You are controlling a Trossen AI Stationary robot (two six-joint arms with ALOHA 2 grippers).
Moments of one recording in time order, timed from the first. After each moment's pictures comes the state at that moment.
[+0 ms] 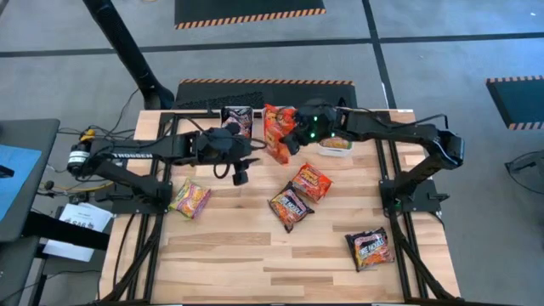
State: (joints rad) left arm 0.10 1.29 1.10 -0.32 -0.26 0.13; right arm -0.36 1.51 1.22 -0.25 -0.22 0.56
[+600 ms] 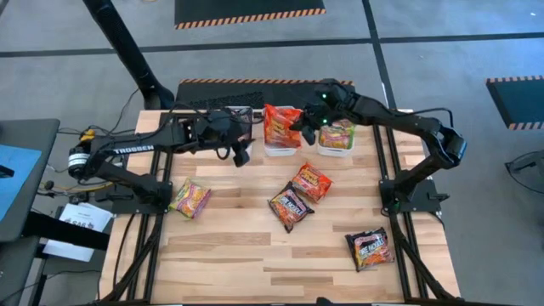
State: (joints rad) left arm 0.27 1.29 1.10 -0.32 -0.26 0.08; right arm -0.59 1.51 1.22 -0.33 -0.48 0.03
